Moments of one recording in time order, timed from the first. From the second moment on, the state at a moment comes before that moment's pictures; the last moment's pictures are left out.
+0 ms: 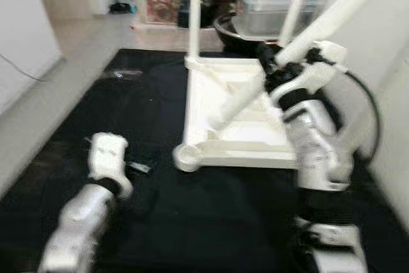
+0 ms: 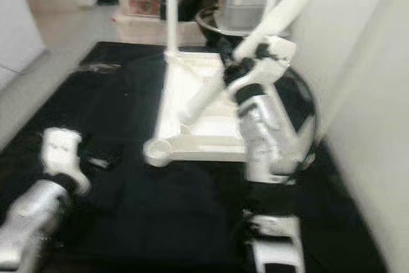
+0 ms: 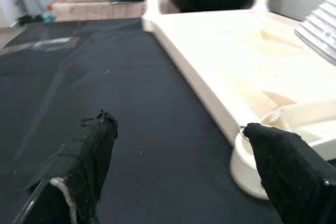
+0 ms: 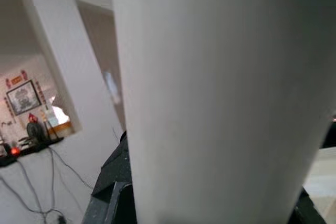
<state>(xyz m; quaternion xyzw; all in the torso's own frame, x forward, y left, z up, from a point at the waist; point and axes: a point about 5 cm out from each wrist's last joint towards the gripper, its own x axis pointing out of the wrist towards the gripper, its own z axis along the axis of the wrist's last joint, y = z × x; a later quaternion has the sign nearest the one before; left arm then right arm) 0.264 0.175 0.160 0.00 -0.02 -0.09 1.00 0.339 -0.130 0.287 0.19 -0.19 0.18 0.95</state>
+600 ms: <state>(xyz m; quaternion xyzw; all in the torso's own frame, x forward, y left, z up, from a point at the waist) 0.265 0.175 0.160 -0.01 -0.02 -0.08 1.00 0.330 -0.112 0.277 0.13 -0.18 0.25 0.94</state>
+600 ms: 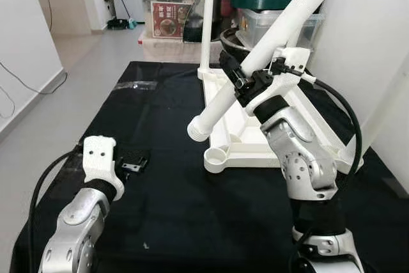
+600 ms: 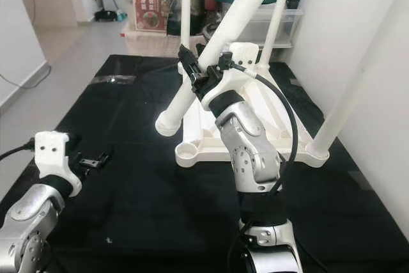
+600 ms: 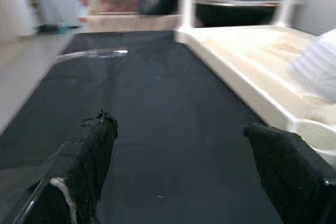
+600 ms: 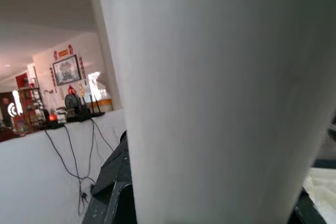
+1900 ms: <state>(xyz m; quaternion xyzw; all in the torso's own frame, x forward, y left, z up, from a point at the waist) 0.270 0.162 0.169 -0.02 -0.05 -0.10 0.99 0.335 -0.118 0.281 0.05 -0.21 0.27 0.94</state>
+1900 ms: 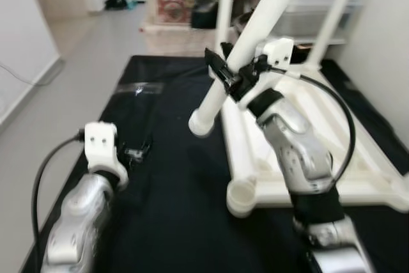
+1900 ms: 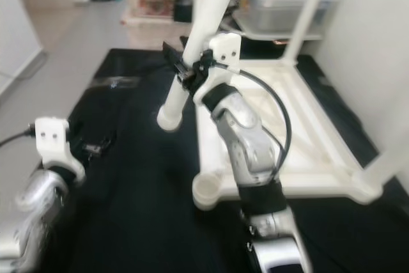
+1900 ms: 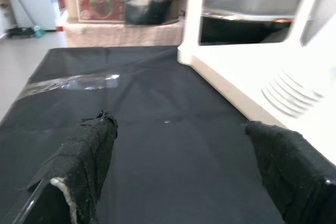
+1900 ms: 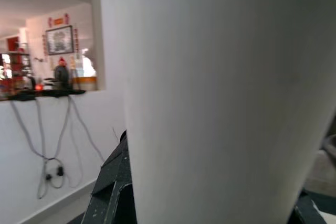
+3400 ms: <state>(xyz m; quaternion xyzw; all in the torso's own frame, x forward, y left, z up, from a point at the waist) 0.254 0.166 0.144 -0.01 -0.01 -0.09 1.00 0.301 -0.179 0.270 -0.11 0.01 0.66 0.74</state>
